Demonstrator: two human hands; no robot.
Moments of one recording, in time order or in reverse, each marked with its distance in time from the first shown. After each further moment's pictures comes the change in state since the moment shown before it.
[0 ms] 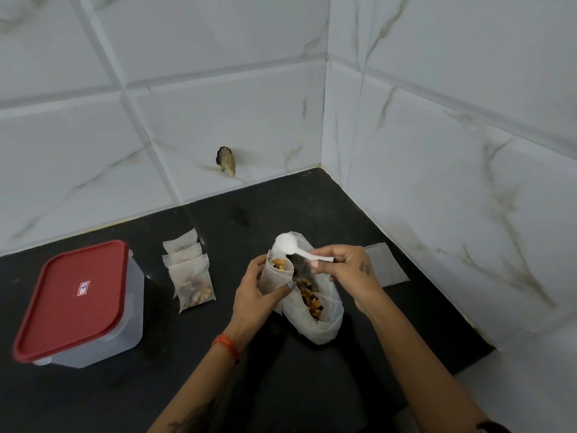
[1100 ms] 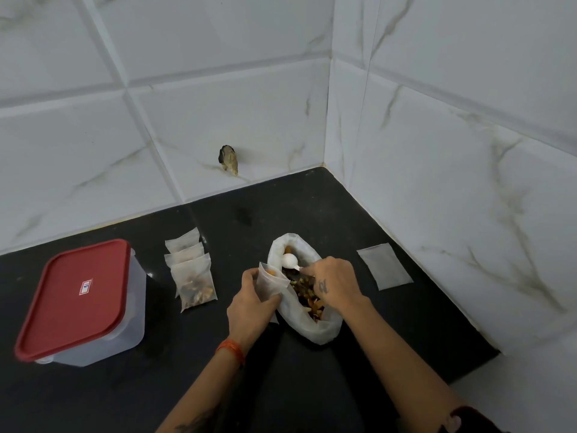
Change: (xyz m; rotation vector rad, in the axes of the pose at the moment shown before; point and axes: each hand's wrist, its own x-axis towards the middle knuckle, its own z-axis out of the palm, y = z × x) left_hand 0.000 -0.018 0.001 0.329 0.102 -0.173; right_hand 0.017 0.014 0.026 -1.185 -0.213 -0.240
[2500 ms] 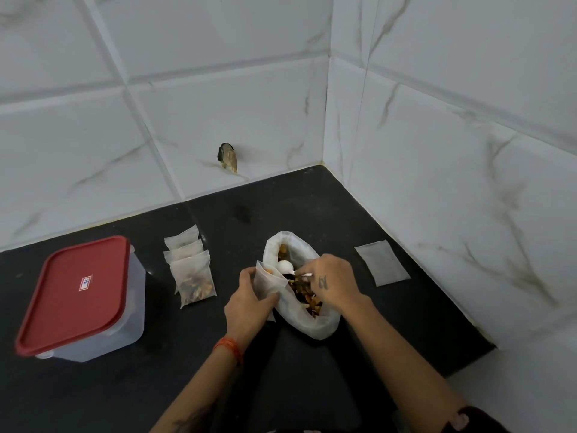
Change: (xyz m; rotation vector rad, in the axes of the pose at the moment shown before) left_hand -0.004 -0.001 -0.002 0.022 0.009 -0.009; right_hand -0.002 0.002 0.011 0.113 0.041 0.034
